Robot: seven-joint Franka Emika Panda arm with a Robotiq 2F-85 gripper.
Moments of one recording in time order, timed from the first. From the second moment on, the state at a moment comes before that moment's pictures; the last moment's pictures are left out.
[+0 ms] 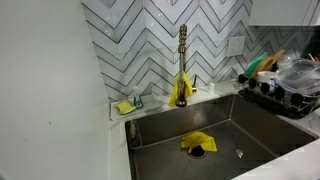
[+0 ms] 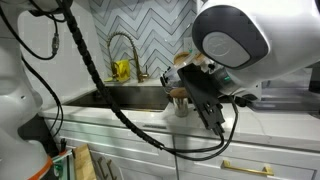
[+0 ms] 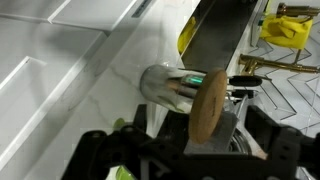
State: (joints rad) arm -0.38 0.28 -0.38 -1.86 0.83 1.45 -0.92
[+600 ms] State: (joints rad) arm -0.45 0.40 -0.33 -1.81 0.95 1.36 -0.90
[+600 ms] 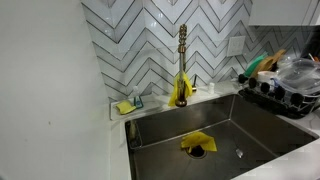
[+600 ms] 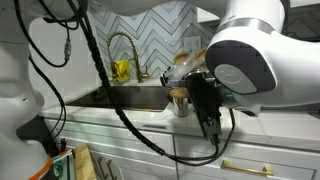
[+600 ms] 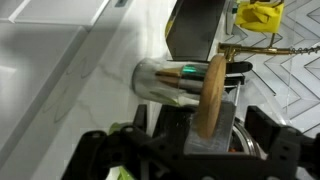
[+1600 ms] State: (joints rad) arm -0.49 0.57 -0.29 -1.70 1.16 1.21 -0.86
